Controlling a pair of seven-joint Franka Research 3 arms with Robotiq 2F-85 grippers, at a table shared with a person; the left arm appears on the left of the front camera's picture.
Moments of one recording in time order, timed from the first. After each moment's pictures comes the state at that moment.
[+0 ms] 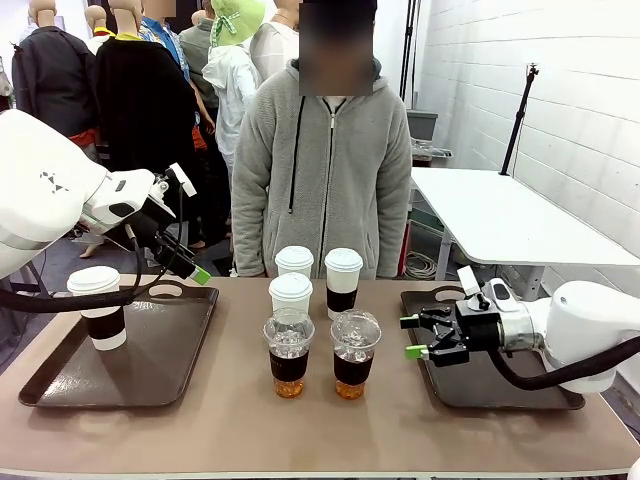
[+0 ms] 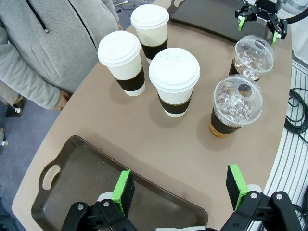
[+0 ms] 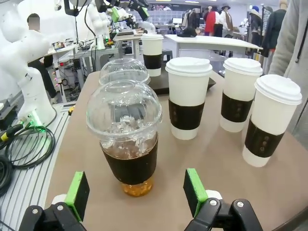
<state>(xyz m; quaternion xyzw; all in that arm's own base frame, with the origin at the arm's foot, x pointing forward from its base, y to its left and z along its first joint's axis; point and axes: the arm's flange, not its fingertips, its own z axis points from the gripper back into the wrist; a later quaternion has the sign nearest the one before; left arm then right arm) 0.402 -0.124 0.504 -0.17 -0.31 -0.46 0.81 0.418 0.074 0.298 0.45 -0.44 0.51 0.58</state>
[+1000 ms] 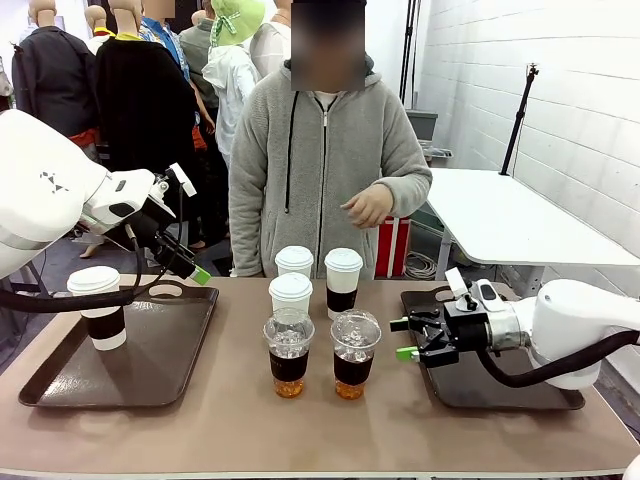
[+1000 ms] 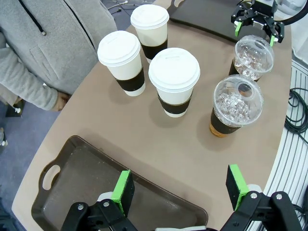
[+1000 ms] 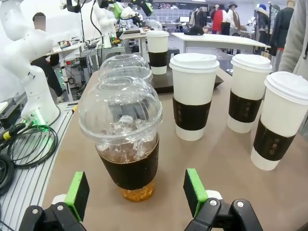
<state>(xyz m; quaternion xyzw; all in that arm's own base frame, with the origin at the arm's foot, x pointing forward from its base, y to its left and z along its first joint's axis) 0.402 -0.124 0.504 -0.17 -0.31 -0.46 0.81 0.431 0.091 0.288 0.46 -0.43 0.52 0.58</state>
